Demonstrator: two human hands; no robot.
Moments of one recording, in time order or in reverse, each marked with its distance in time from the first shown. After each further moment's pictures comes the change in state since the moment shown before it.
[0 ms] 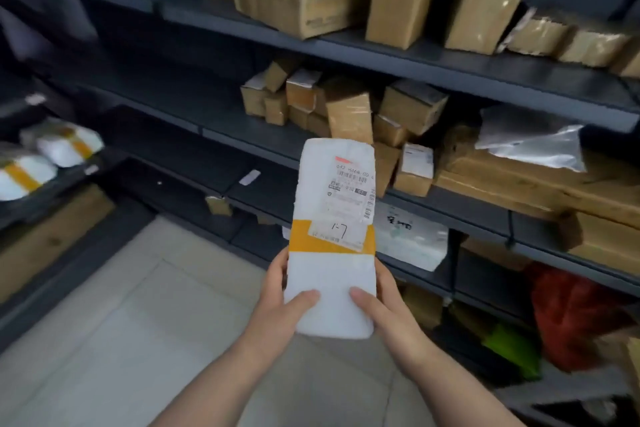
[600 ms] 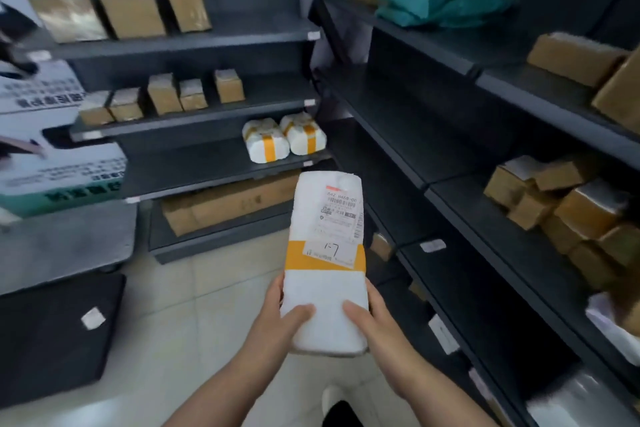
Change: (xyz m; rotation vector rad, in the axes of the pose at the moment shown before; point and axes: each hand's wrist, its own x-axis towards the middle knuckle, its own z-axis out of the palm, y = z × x) left_hand 0.027 0.019 -0.253 -0.190 0.725 0.036; right_hand 0.179 -0.033 0.283 -0.156 -0.722 0.110
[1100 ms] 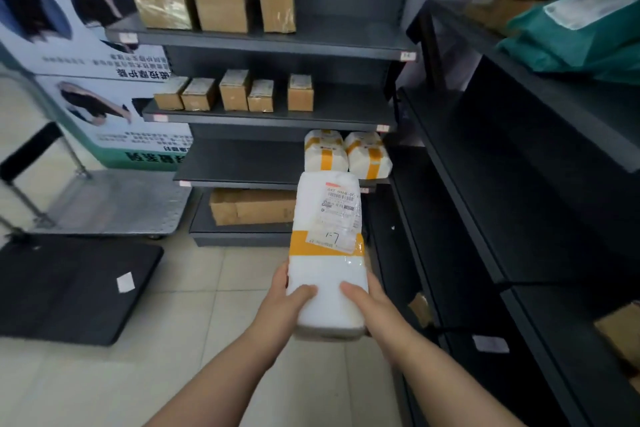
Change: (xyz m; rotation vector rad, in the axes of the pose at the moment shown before) left_hand 0.164 0.044 -0.010 -0.133 0.317 -0.051; right_hand 0.219 -0.062 -0.001 -0.209 -0.227 0.153
